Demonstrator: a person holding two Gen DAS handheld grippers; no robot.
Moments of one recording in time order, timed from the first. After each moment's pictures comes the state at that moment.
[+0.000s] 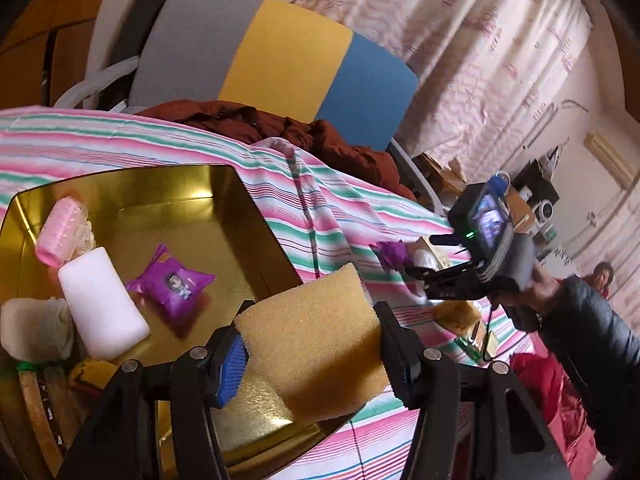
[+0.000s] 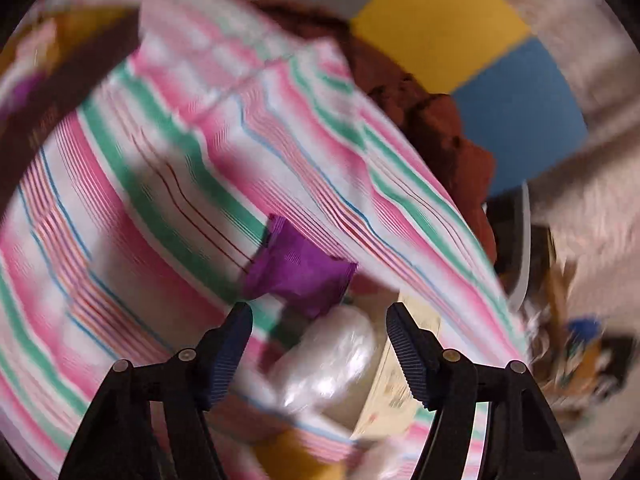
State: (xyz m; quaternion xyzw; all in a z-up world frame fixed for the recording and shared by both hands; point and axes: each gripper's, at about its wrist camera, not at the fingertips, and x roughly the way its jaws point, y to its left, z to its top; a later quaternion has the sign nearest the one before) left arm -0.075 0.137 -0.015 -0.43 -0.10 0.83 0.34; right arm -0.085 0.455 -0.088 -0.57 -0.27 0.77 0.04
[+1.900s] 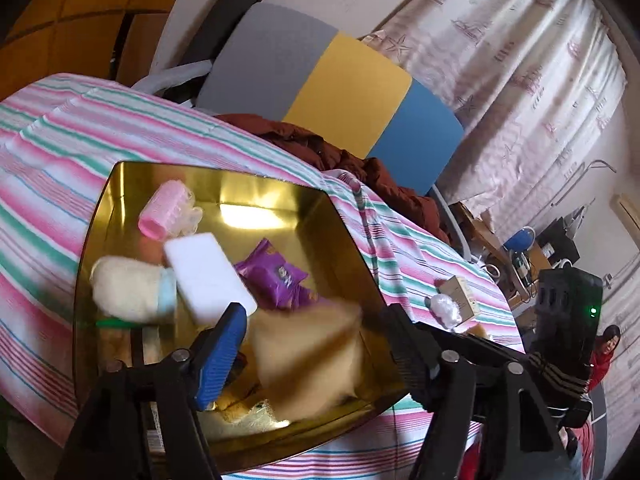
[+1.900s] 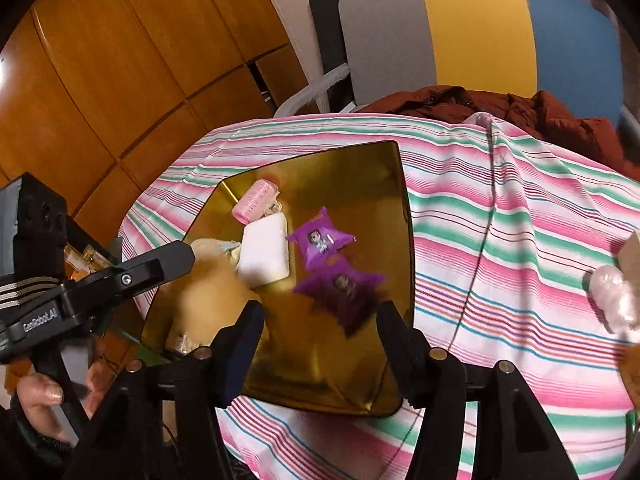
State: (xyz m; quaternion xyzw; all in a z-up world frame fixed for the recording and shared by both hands) left arm -0.060 0.048 -0.018 -0.42 -0.17 0.86 0.26; right arm -0.011 0.275 -0.029 -0.43 0.12 0.89 -0.13
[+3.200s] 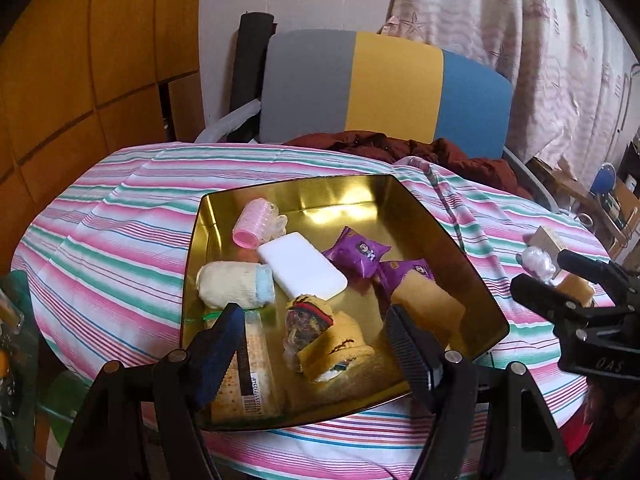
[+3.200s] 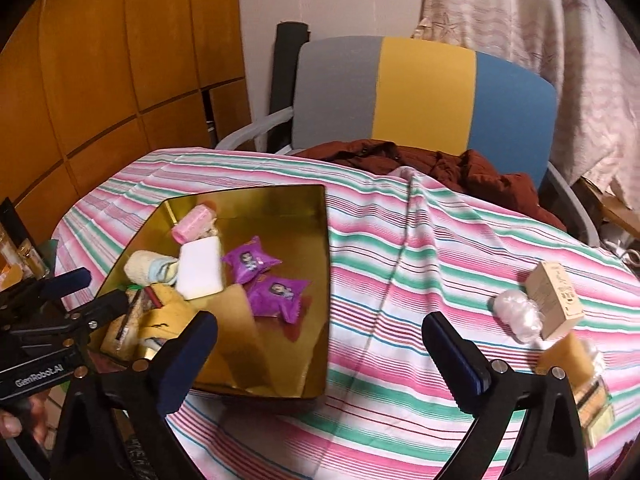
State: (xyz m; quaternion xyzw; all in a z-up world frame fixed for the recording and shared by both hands) left arm -0.008 0.059 -0.009 -0.38 0.02 0.92 0.13; right arm 0.028 0.275 -0.007 -0.36 0.02 0.93 0.01
